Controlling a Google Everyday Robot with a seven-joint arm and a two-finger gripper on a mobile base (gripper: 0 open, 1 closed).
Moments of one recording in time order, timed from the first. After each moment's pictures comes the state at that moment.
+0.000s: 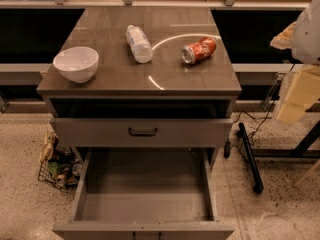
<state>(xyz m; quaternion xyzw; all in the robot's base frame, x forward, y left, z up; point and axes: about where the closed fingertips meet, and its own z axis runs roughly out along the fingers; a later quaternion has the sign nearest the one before) 0.438 -0.216 0.978 -0.60 0.78 -0.04 0.16</state>
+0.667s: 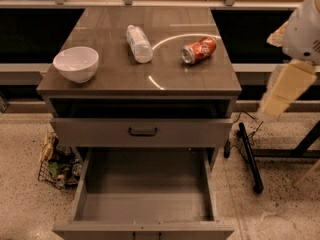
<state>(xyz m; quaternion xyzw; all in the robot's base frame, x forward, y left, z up) 0.456 -0.210 0.975 -0.57 0.80 -0.03 0.18</state>
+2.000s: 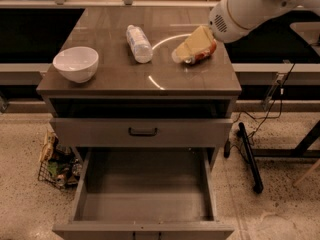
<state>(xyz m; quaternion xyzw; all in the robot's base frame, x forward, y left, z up) 0.628 -0.117 0.952 -0.31 0.89 0.08 0.34</state>
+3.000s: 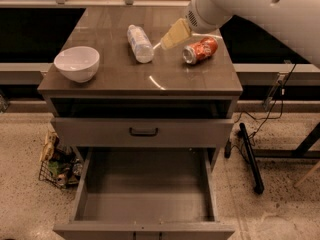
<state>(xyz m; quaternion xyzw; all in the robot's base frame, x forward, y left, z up) 0.696 -0.105 0.956 -0.24 0.88 -0.03 0.40</state>
